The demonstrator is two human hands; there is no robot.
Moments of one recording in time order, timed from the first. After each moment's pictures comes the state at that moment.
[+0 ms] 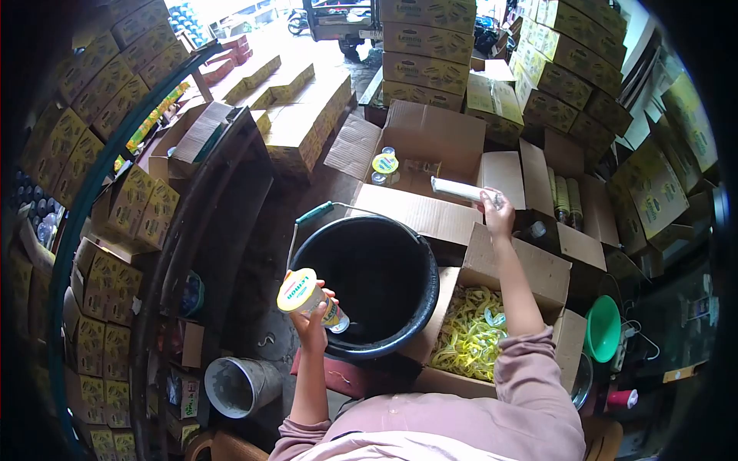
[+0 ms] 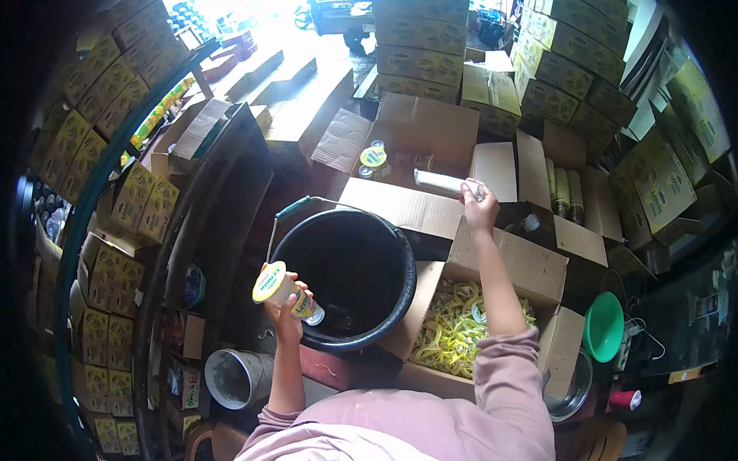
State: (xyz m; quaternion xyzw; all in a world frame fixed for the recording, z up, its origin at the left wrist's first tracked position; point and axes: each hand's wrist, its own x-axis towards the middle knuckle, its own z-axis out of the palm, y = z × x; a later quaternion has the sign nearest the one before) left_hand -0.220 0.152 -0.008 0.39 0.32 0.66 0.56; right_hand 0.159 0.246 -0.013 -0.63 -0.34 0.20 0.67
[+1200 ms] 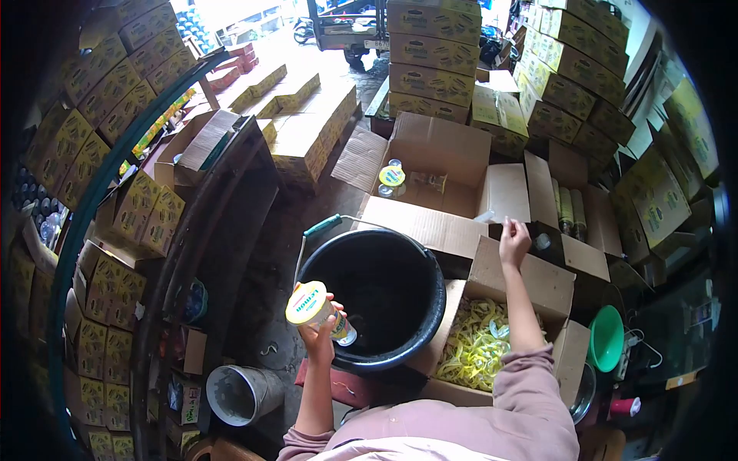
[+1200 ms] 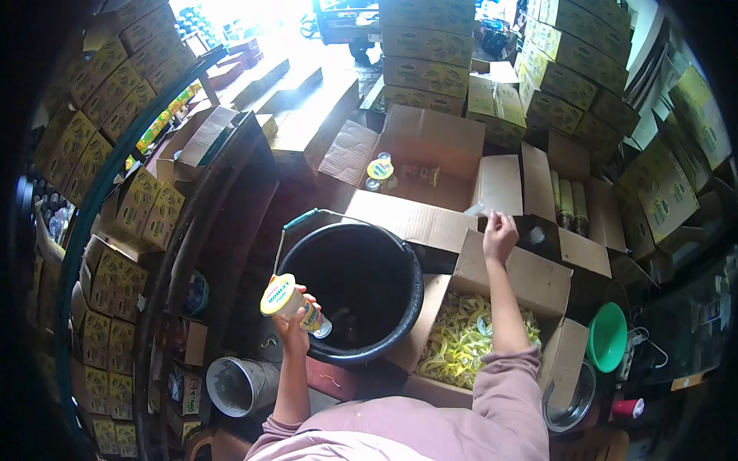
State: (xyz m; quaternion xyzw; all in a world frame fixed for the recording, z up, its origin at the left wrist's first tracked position) left_hand -0.218 0.152 -0.007 0.39 0.32 0.66 0.55; right_hand 0.185 0.218 -0.039 -0.73 -0.43 -0.14 0.51
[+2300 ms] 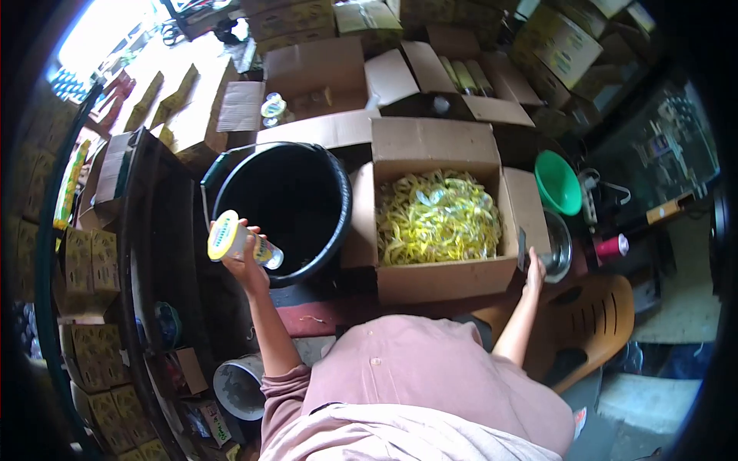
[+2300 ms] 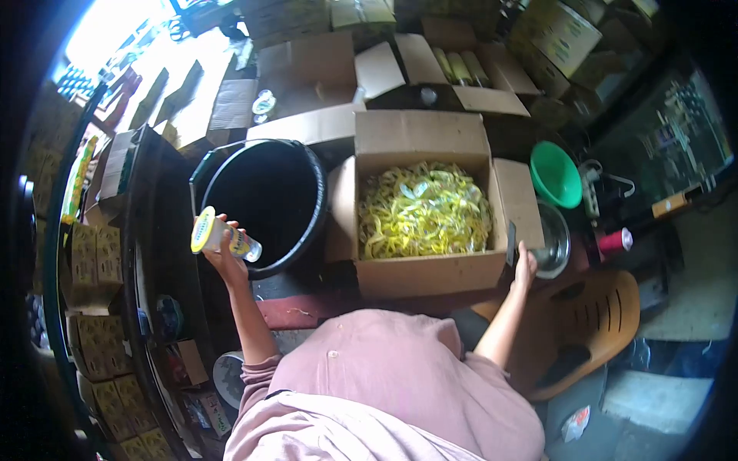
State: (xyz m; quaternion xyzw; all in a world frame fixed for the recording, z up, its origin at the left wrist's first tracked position) left_hand -0.218 0.143 -0.010 0.48 0.31 0.63 0.52; right_hand 0.210 -0.252 -0.151 -0.81 0.07 0.06 0.57
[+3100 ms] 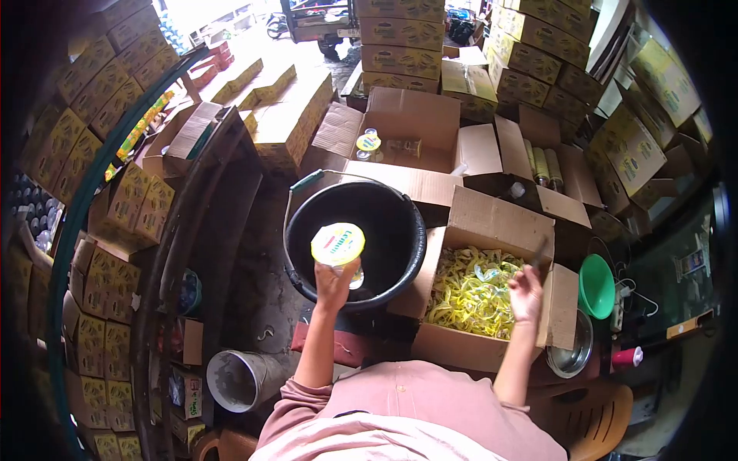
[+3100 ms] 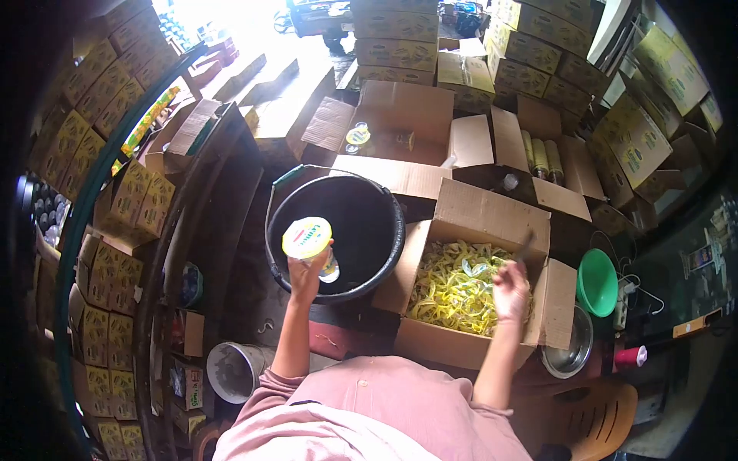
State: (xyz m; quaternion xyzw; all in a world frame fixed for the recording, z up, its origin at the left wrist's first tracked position) left_hand -0.198 0.135 -0.006 0.56 0.32 0.56 0.52; right_hand 0.136 -0.035 -0.031 -0.35 -0.08 0.39 0.85
